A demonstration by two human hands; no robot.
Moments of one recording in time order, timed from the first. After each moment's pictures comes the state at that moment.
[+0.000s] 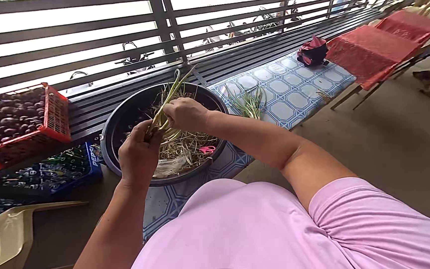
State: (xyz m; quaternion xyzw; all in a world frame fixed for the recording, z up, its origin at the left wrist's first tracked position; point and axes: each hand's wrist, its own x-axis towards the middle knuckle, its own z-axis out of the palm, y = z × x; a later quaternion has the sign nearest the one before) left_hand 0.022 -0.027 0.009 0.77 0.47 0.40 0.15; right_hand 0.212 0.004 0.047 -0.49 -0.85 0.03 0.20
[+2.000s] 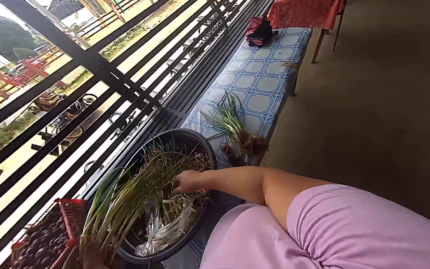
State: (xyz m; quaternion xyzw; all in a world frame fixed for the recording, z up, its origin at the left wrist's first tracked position) left_hand -0.012 -0.016 0.020 0.57 0.55 0.55 0.26; right_hand 0.242 -0.008 -0.062 -0.59 -0.63 0.44 0.26
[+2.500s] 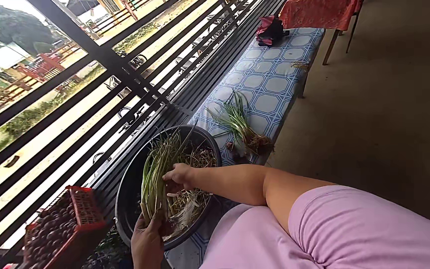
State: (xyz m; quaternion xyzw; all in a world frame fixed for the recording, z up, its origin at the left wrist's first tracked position) left_hand 0.021 -0.027 -0.034 0.55 0.50 0.43 0.50; right_hand 0.210 0.004 -0.022 -0.44 -0.20 0.72 0.50
